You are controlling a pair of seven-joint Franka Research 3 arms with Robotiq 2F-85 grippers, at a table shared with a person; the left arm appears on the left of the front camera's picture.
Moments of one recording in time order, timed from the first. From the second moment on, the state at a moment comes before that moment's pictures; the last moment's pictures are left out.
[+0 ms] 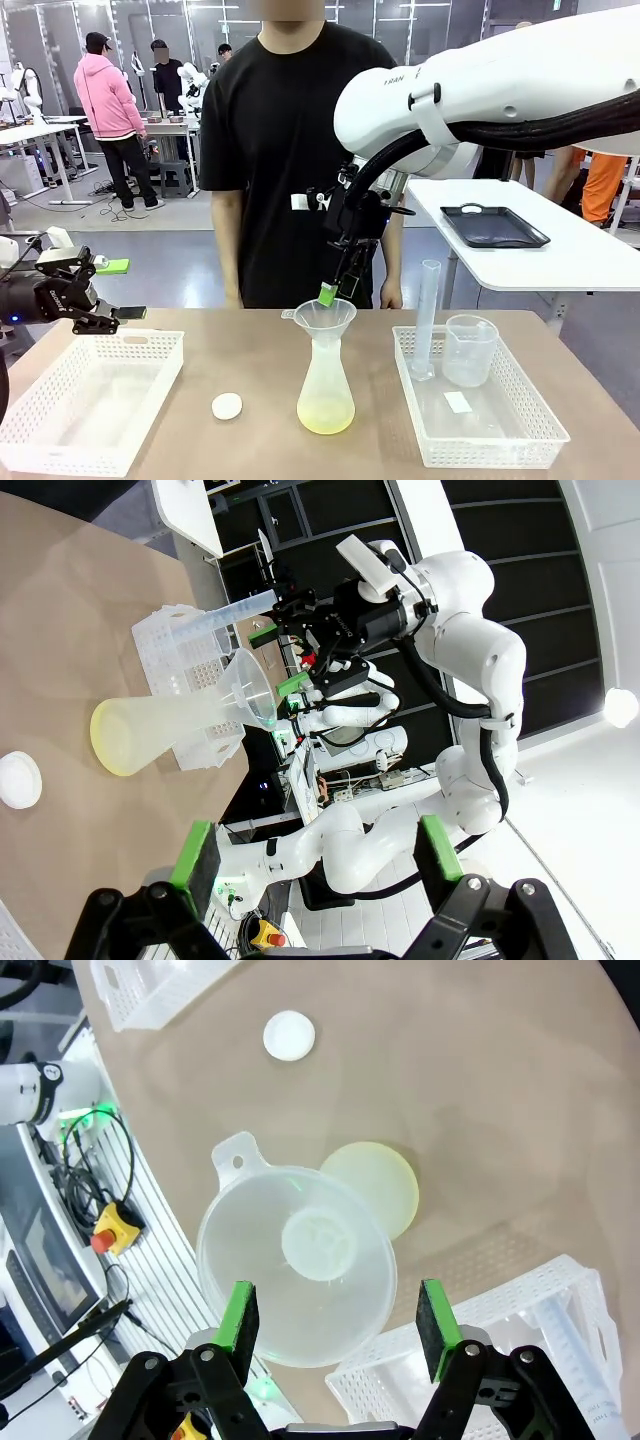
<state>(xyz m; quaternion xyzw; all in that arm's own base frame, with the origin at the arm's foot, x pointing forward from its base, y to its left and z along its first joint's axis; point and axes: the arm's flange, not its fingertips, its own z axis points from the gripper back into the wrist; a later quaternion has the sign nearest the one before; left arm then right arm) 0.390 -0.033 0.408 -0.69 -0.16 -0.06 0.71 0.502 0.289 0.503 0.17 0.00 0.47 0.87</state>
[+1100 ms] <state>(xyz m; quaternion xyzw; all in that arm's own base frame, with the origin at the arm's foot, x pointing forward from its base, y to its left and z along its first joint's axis) 0.390 -0.033 0.408 -0.69 -0.16 -0.06 0.71 0.533 0.298 0.478 0.19 0.09 0.49 0.84</state>
